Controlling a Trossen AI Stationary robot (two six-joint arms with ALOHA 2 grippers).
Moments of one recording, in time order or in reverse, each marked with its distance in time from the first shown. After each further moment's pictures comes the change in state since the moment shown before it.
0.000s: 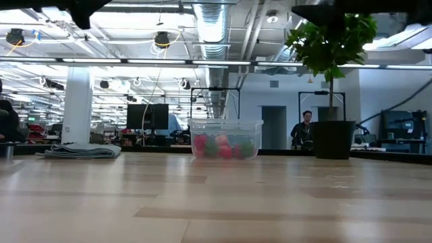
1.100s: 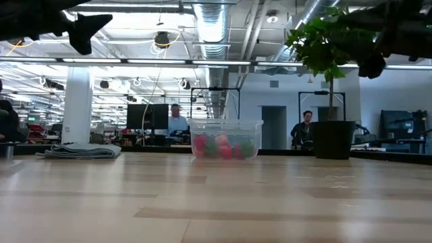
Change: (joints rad) left arm -0.040 -0.161 -0.243 0.118 0.054 -0.124; right arm 0.087 -0.594 -0.441 -0.055 0.035 0.023
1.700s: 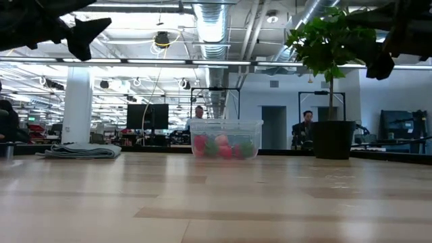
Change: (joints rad) left arm -0.193 0.001 -0.119 0.184 -0.180 0.075; right arm 0.093 -0.185 0.000 -0.169 0.115 -0.001
